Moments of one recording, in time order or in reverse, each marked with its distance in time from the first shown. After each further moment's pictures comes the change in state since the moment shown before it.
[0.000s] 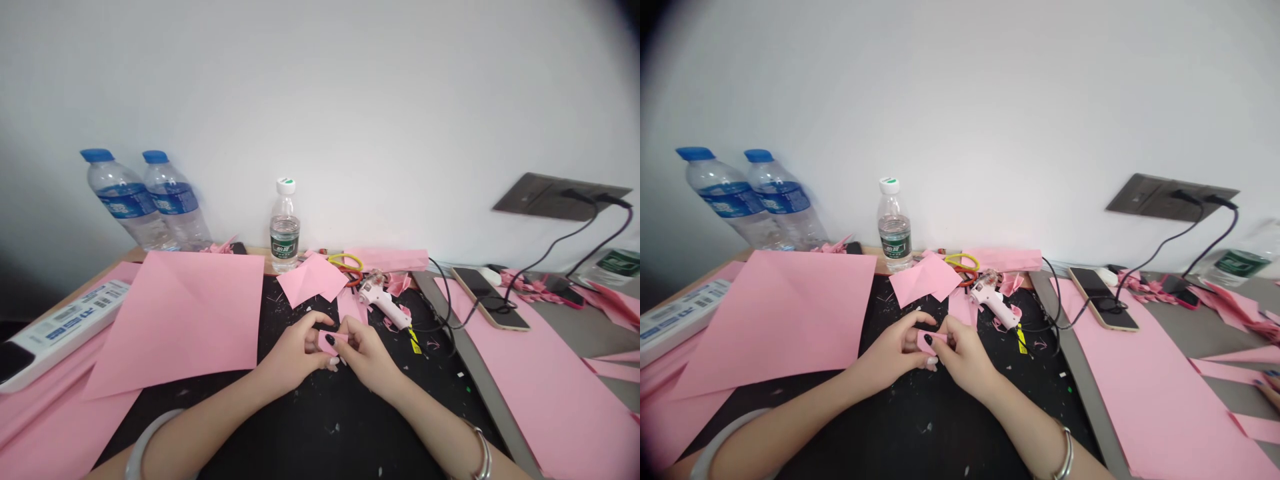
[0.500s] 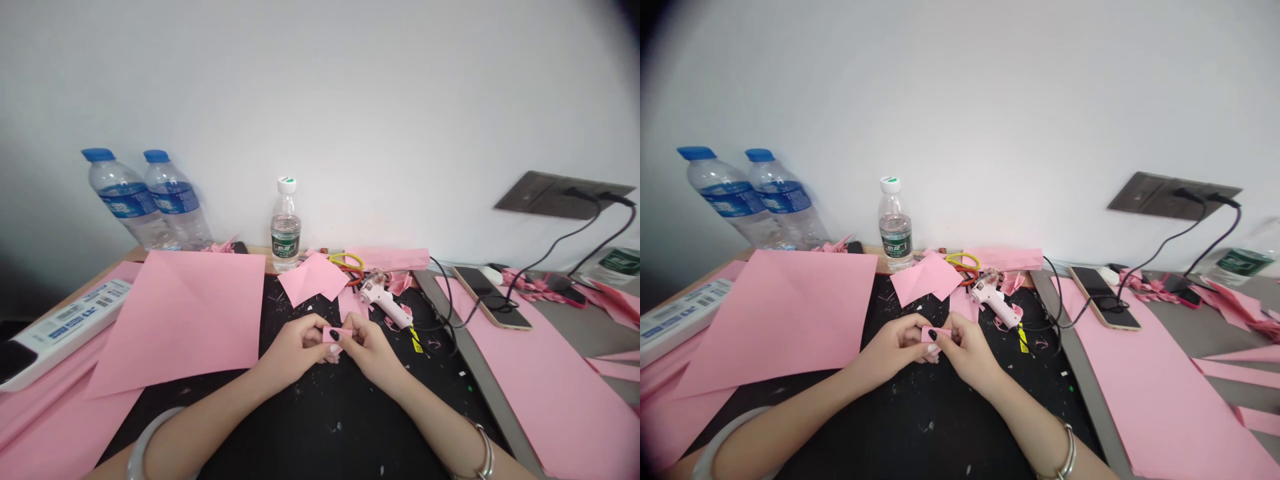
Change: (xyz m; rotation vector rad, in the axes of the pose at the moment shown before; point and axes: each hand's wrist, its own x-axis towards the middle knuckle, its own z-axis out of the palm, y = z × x) left_hand 0.000 0.002 -0.003 0.120 0.061 -0.009; right_hand 0.004 -0.004 -0.002 0.103 0.012 0.027
